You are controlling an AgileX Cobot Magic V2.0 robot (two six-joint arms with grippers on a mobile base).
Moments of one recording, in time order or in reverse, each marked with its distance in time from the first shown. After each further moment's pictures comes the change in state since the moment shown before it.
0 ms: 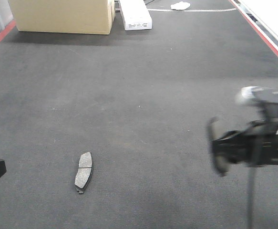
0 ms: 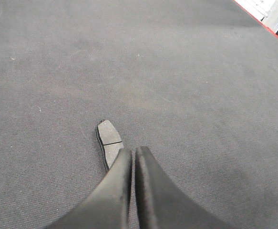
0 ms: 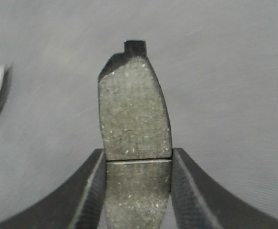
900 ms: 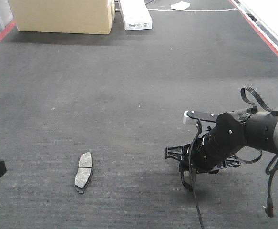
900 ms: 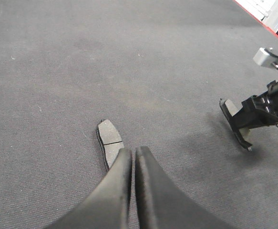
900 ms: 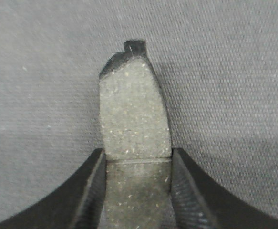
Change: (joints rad) left arm 0.000 0.000 0.000 0.000 0.001 0.000; right arm 0.173 0.488 -0.205 -0.399 -0.015 0.639
